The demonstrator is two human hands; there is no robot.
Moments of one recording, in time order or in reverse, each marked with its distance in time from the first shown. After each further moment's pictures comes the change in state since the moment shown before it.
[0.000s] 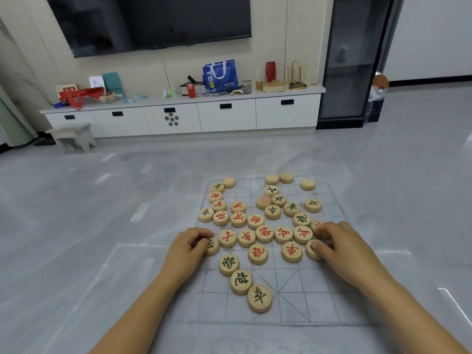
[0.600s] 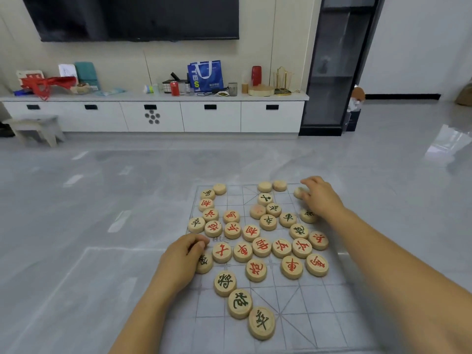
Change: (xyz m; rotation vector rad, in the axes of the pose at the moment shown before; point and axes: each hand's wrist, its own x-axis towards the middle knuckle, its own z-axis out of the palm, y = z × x) left_hand 0.020 0.001 0.004 -0.073 -0.044 -0.074; right_hand 0.159 0.009 0.002 -0.202 0.093 -0.017
